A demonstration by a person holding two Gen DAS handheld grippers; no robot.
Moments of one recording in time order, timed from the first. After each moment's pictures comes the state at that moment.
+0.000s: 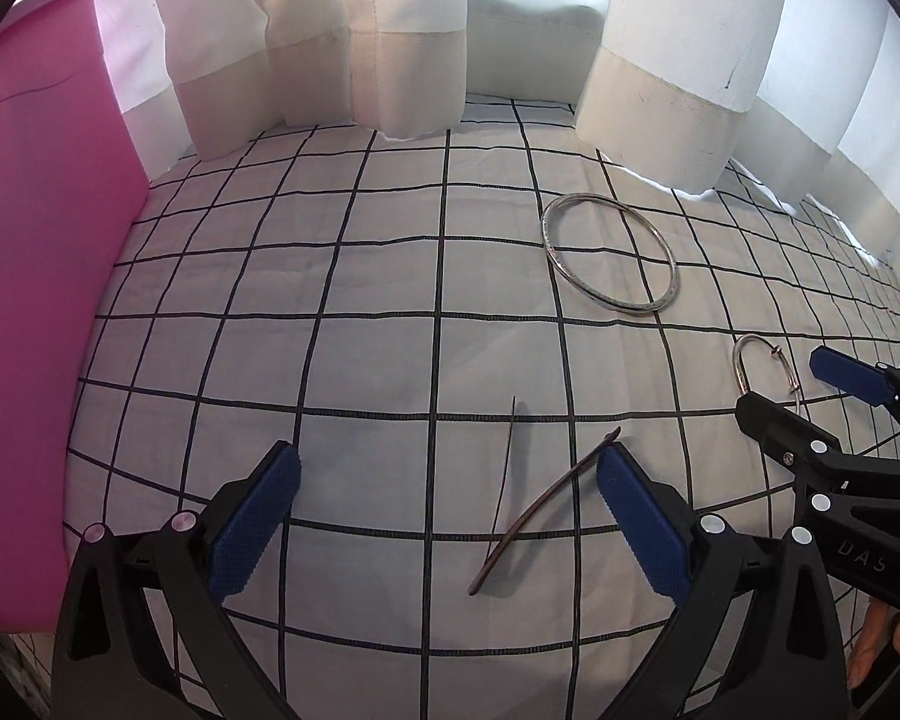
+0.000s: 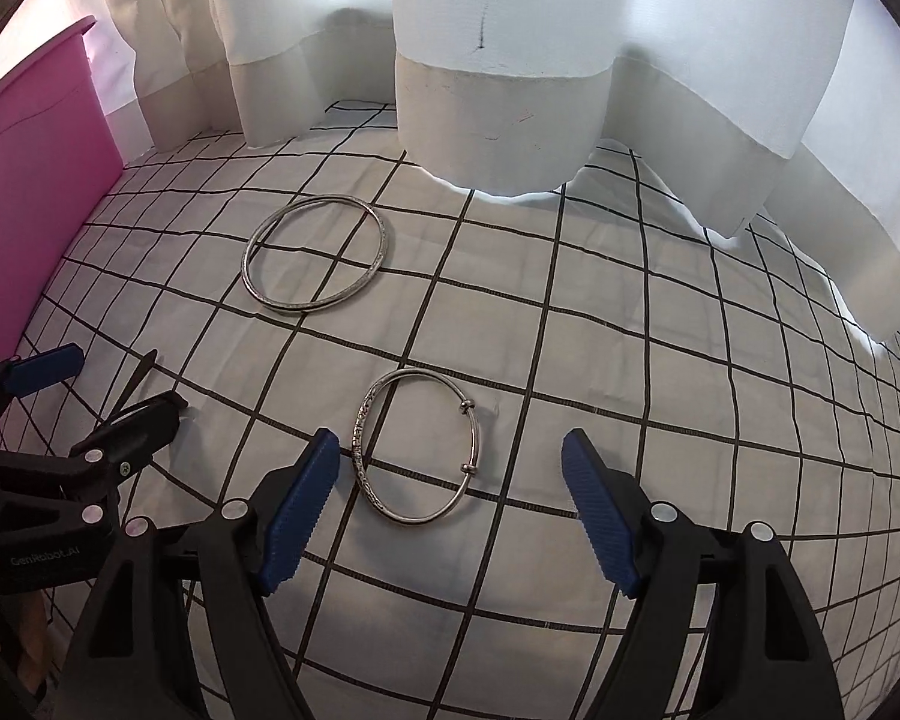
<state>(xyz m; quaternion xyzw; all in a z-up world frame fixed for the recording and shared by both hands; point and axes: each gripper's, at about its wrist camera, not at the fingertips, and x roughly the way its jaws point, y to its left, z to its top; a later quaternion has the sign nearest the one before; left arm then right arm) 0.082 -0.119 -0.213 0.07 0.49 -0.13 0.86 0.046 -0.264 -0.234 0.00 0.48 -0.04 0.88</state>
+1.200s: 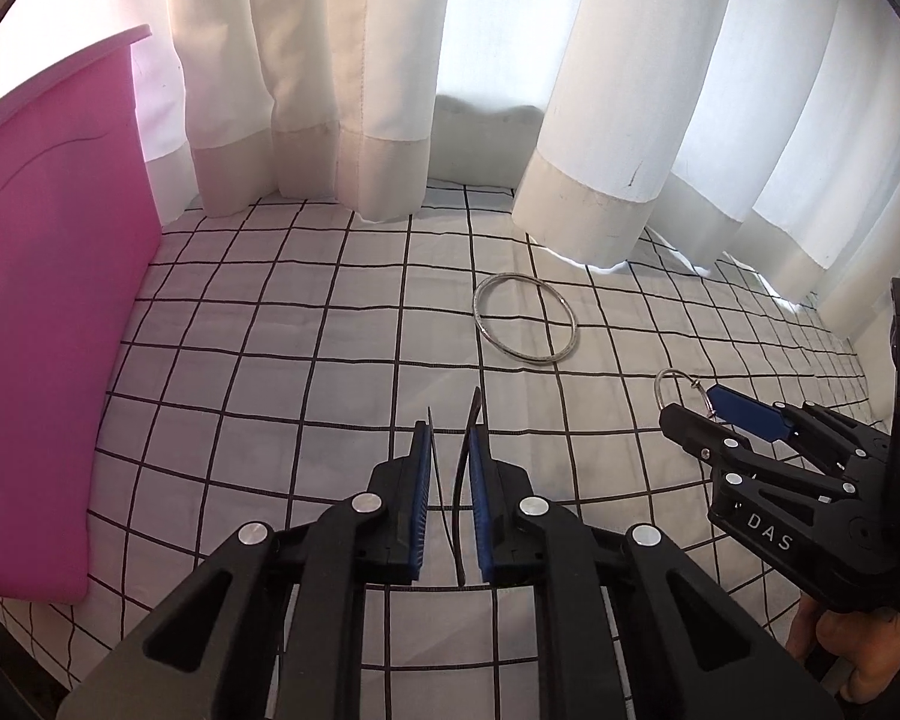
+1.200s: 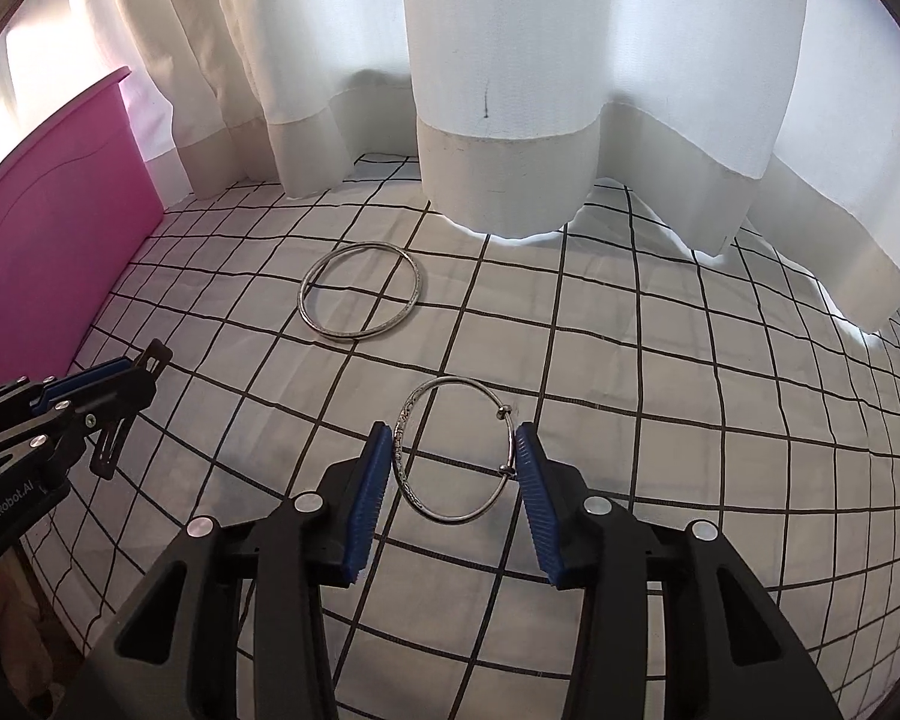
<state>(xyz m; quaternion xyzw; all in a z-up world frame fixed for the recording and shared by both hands) 0.045 -0.104 -0.151 0.02 0.44 -0.18 0.88 0.015 -0.262 -0.194 0.04 0.43 -0.02 0.90</state>
